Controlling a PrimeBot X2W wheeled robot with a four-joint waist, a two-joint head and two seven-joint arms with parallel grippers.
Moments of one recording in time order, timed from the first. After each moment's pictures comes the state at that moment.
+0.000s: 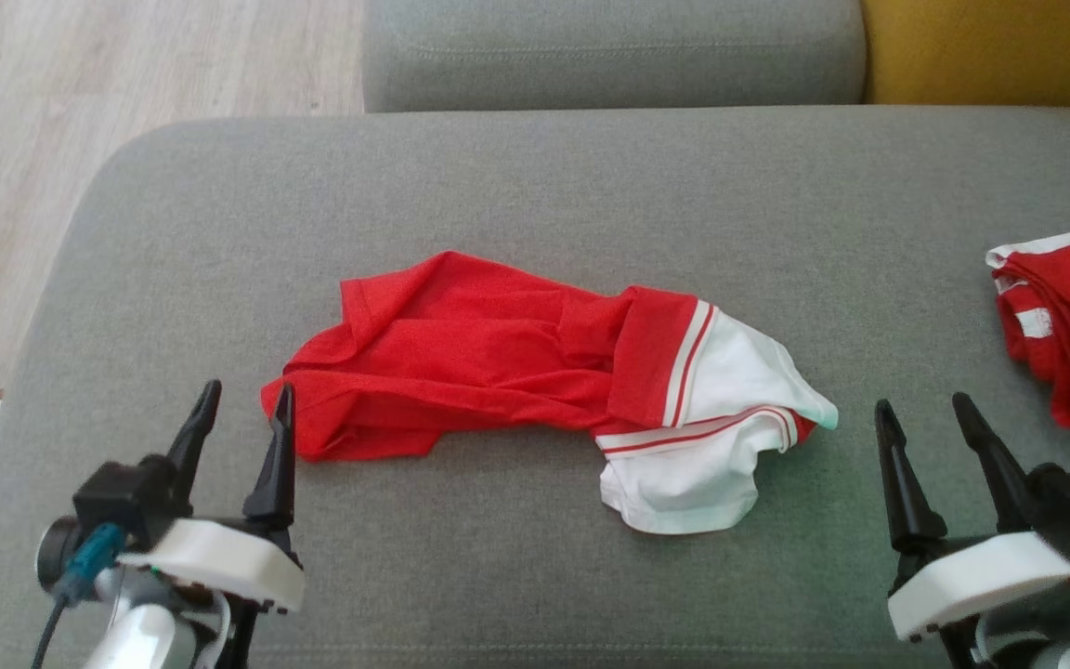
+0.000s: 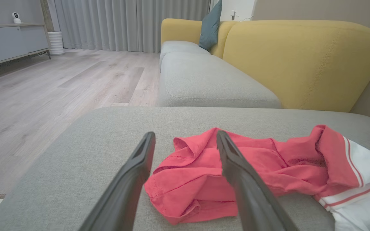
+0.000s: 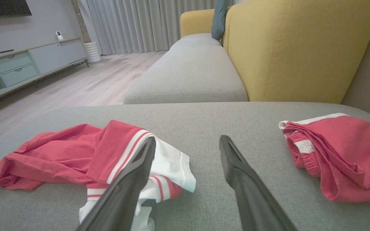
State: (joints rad) left arm -0.05 0.35 -0.38 0.12 -0.47 0.14 -0.25; right arm 0.16 -0.04 -0.03 -0.17 0.14 0.13 0.14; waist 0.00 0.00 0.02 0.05
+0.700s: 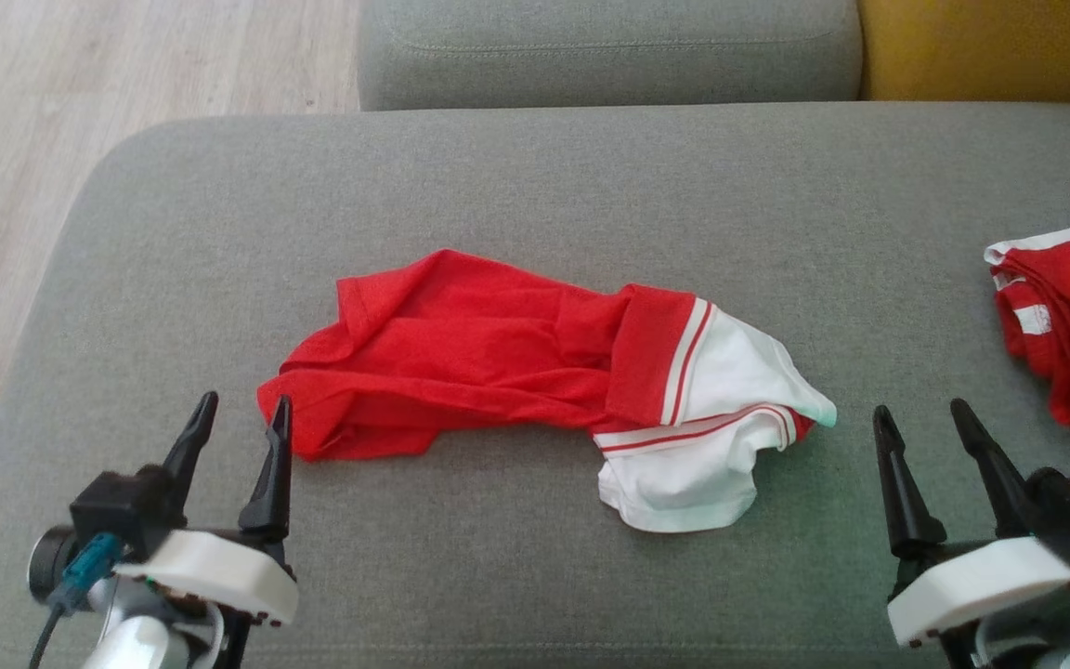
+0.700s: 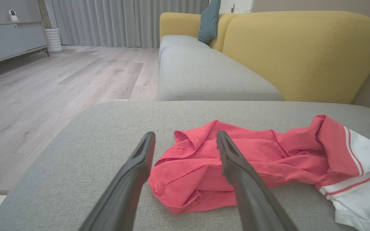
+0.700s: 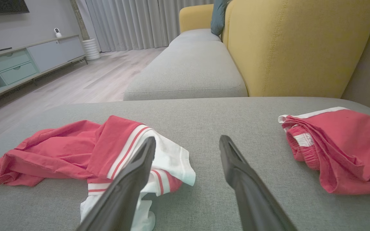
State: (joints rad) left arm -0.03 0.37 -0.39 0.09 -0.47 0.16 -0.24; right arm 0.18 -0.04 -0.03 -0.18 0.15 0.13 0.15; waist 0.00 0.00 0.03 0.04
